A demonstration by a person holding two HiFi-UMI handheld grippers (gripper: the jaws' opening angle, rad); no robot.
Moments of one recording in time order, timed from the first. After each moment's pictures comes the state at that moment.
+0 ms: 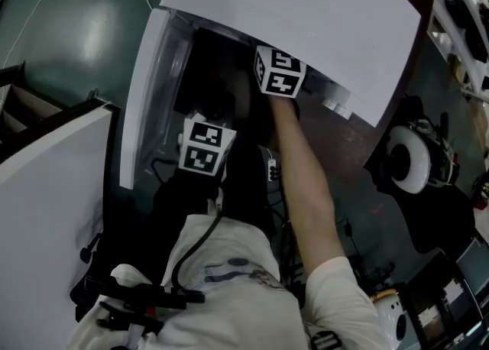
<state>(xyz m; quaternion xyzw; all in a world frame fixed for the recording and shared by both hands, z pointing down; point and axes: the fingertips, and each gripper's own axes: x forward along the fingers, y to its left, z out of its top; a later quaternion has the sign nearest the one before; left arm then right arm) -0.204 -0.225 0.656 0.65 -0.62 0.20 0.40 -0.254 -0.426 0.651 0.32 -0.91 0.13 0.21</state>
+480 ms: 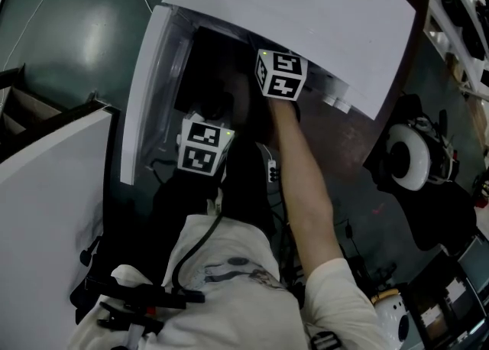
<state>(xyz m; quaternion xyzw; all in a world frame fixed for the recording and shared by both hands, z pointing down) -0.204 -0.216 0.647 0.65 -0.62 0.19 0.39 -0.244 -0.415 0.645 0.32 -0.91 0.14 0.21</state>
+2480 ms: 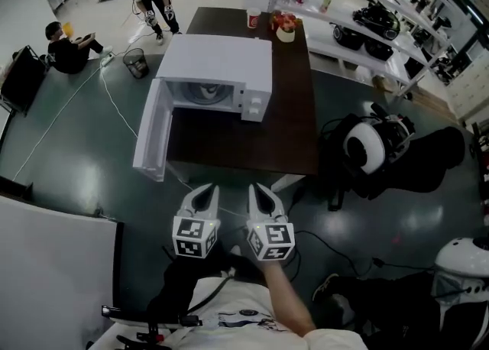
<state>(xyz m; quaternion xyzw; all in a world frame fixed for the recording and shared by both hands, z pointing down) -0.064 -0.030 0.479 0.75 -0.63 0.08 0.19 0.029 -0.059 0.467 0.41 -0.89 0.16 0.07</state>
